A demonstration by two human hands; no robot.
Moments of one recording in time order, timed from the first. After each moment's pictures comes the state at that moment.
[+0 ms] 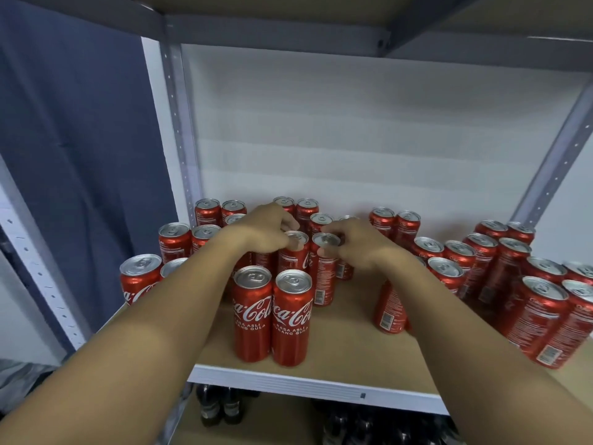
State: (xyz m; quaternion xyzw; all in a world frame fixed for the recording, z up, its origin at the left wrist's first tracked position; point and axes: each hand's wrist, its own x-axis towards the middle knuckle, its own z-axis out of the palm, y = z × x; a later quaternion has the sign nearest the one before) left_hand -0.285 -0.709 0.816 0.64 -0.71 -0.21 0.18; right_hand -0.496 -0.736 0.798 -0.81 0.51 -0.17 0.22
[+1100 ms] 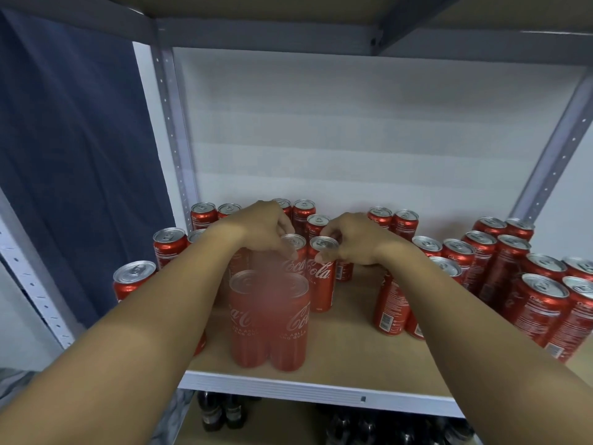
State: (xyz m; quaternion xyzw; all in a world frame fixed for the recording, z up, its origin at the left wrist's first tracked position) left_hand -0.276 -0.726 0.821 0.60 -0.77 -0.17 0.13; right_hand -0.499 -0.744 0.810 -0.83 0.51 -0.12 0.18
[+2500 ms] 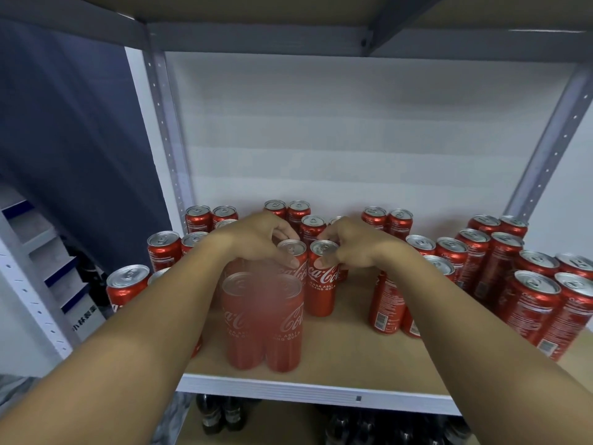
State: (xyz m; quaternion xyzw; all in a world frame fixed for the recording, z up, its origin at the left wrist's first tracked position) left_hand -0.276 -0.727 0.804 0.55 -0.76 -0.30 0.19; right_hand -0.507 -0.744 0.807 -0.82 0.51 -0.11 0.24
